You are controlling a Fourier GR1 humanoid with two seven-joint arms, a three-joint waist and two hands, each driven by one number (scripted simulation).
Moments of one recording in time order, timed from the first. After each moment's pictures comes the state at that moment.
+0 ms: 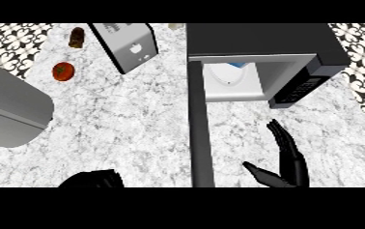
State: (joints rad) left arm 0.41 0.00 -0.09 -1.93 -0.07 -0.59 -0.28; right arm 0.02 -0.04 -0.08 -0.99 -0.05 0.04 -0.95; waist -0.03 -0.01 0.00
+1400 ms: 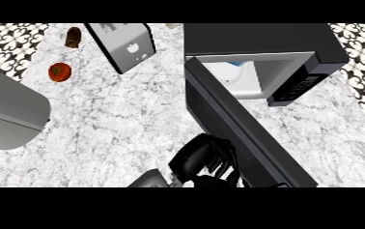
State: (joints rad) left arm -0.37 0.01 -0.82 -1.26 -0.08 0.15 -0.11; right arm 0.45 -0.23 -0.21 -1.71 -0.33 0.28 -0.69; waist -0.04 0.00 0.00
